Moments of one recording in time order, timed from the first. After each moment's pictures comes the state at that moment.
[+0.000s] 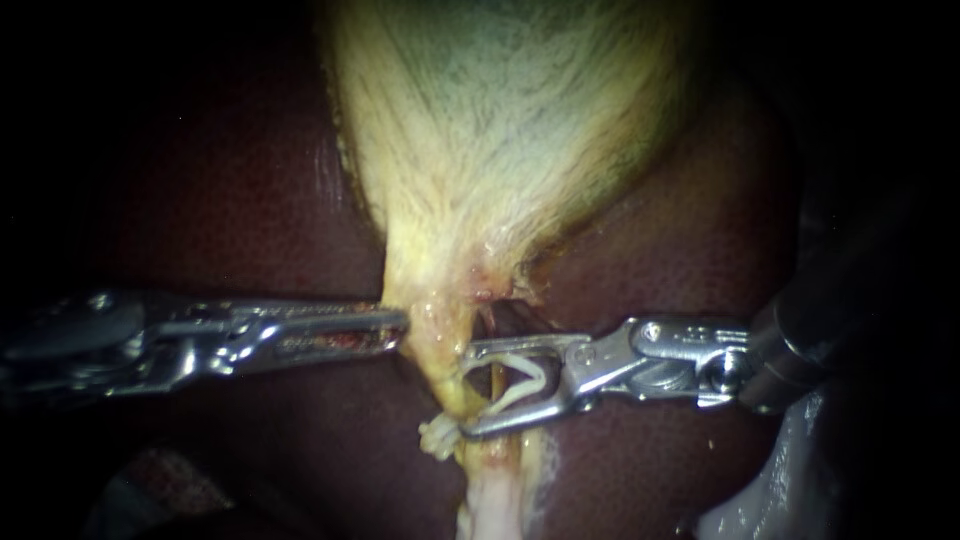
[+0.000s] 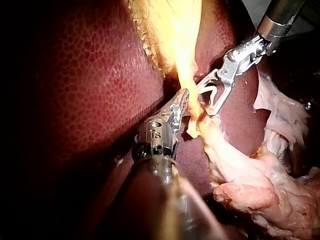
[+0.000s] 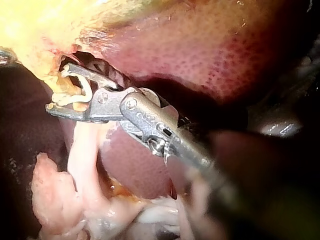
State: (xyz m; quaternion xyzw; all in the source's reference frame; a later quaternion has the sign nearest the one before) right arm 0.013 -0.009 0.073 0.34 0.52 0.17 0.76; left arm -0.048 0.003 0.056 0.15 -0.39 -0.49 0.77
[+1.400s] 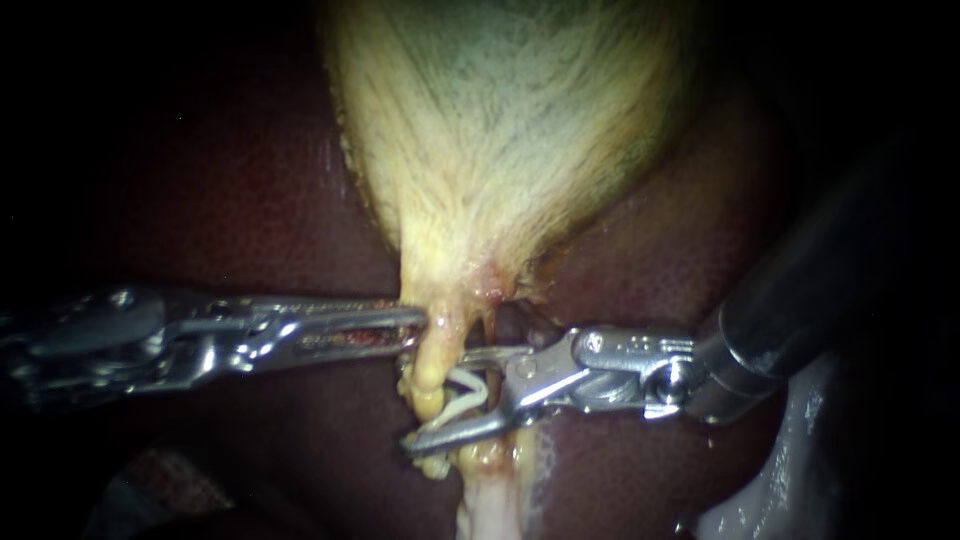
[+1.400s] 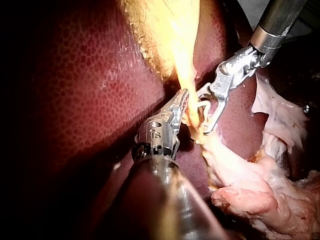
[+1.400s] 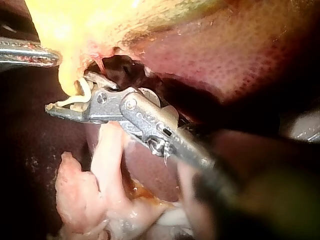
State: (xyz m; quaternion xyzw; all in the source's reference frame) right arm 0.018 -0.009 0.070 0.35 0.56 0.14 0.74; left arm -0.049 0.003 0.057 0.15 -0.39 -0.49 0.77
